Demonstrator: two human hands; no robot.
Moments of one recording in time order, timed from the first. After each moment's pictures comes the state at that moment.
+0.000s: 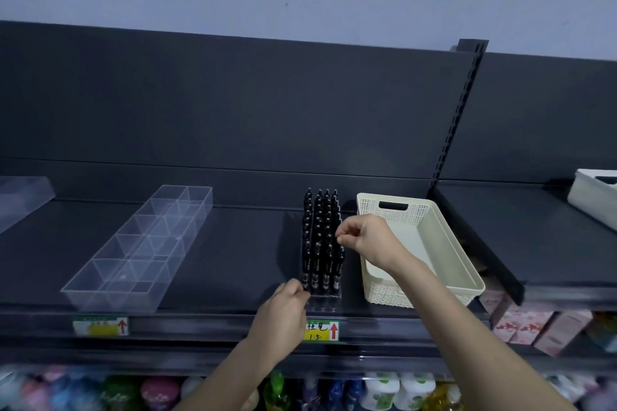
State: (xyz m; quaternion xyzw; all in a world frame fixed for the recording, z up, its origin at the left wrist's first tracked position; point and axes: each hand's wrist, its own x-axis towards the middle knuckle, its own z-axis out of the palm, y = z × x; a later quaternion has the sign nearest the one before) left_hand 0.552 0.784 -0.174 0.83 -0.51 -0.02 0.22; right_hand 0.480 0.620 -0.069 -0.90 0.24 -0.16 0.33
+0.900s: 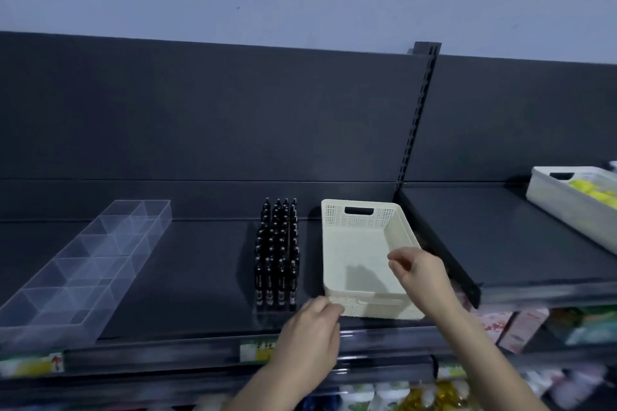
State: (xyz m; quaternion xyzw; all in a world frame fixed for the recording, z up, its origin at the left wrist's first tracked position) left_hand 0.472 0.725 -0.136 0.78 -0.57 -0.05 0.26; right_hand 0.368 0.555 -0.095 -0.86 0.40 -0.23 0.23
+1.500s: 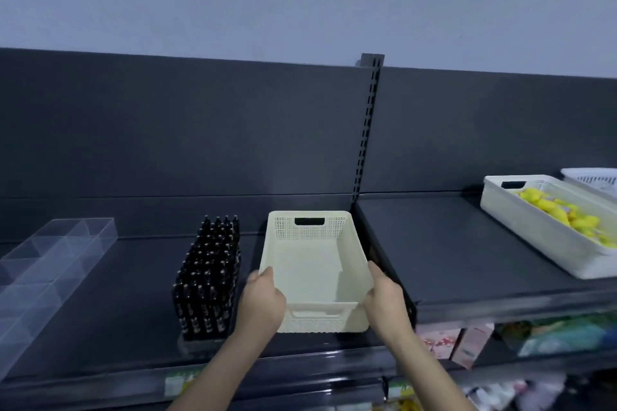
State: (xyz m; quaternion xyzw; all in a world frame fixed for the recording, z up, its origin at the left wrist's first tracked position) left_hand 0.476 0.633 -0.108 0.88 -0.30 -0.15 0.33; right_hand 0.334 0.520 -0.101 -0.83 0.43 -0.21 0.28
